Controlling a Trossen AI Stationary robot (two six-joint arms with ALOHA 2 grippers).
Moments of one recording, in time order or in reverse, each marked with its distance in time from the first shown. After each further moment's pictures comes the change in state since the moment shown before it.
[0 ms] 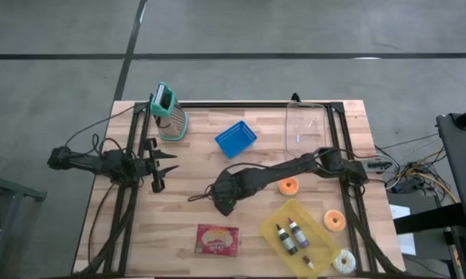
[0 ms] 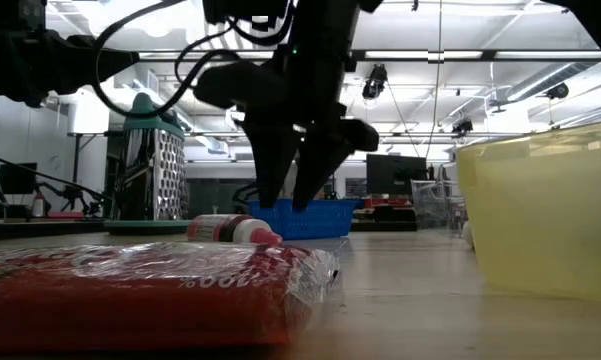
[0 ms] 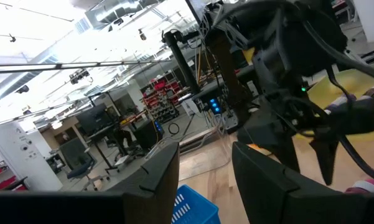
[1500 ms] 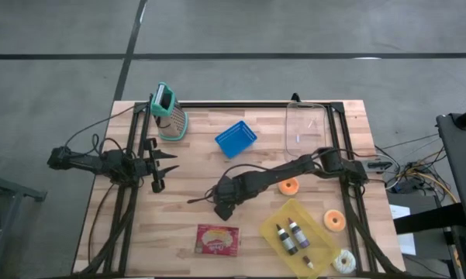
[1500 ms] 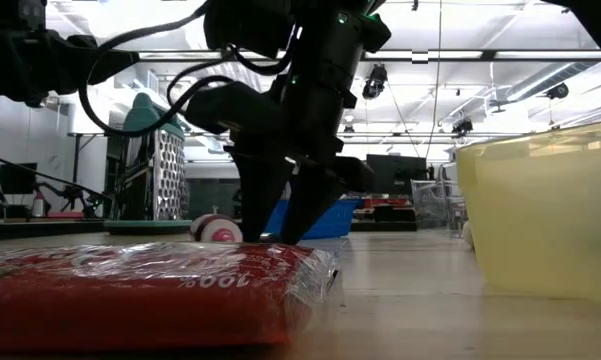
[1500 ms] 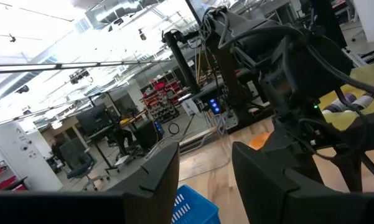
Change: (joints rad) left arm 0.000 0.000 0.000 0.000 0.000 0.000; right arm -0.001 -0.001 -0.146 0.239 -0.117 0.007
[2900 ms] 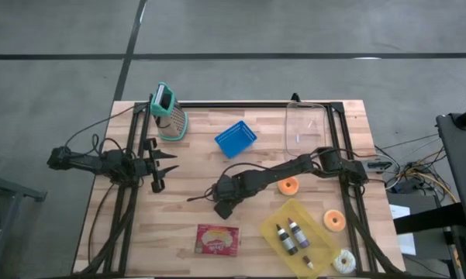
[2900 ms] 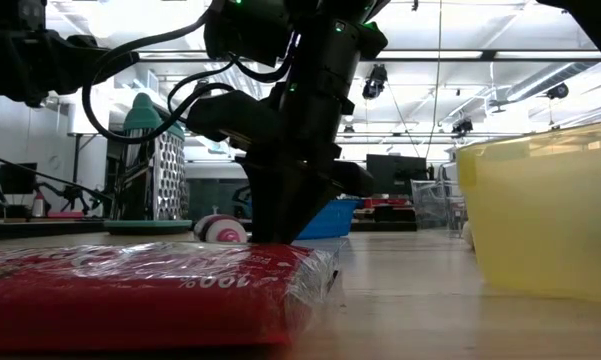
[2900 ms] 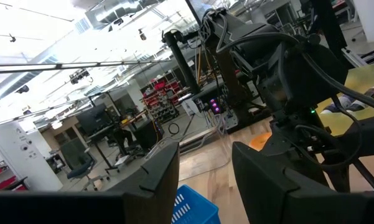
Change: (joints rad) left arm 0.000 0.000 0.000 0.000 0.000 0.000; right arm -0.009 0.023 -0.001 0.011 -0.021 -0.011
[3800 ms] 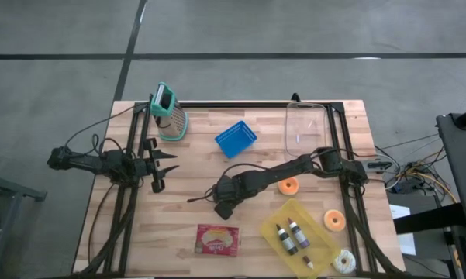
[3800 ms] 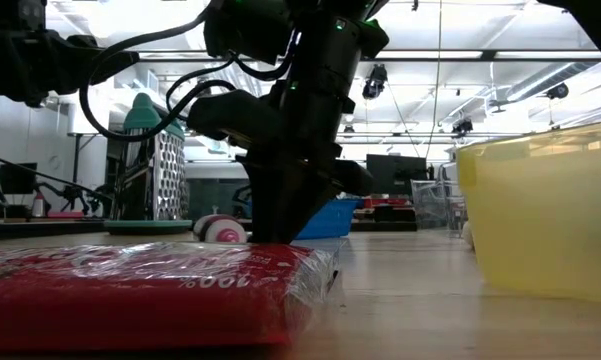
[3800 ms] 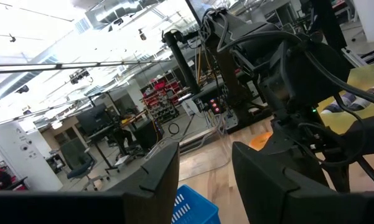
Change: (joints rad) left arm 0.000 0.000 0.000 0.000 0.000 0.000; right arm 0.001 -0.017 -0.001 -0.007 0.023 -0.026
